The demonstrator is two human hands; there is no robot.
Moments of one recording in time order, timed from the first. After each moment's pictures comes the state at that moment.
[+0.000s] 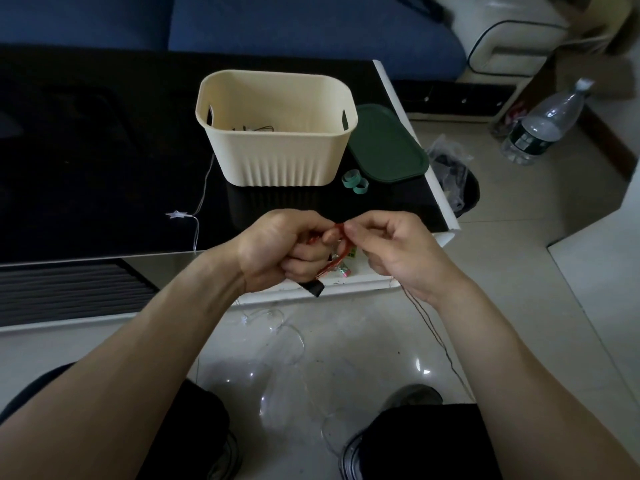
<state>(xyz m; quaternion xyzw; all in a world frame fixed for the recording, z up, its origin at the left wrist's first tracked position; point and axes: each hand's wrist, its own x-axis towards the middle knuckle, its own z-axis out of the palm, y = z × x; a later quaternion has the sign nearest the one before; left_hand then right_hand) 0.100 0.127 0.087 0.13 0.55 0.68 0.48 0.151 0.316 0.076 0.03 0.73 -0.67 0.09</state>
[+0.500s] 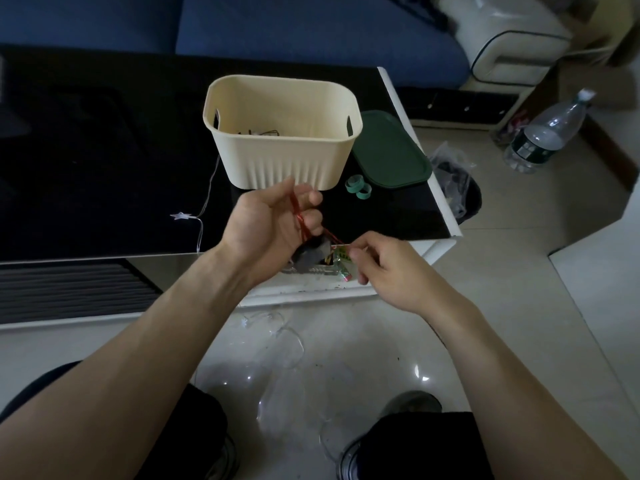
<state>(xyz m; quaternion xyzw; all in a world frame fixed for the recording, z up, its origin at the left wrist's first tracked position) 0.092 0.127 0.086 -0.01 0.40 0.87 0.29 0.154 0.320 0.057 0.00 0.91 -0.39 0.11</state>
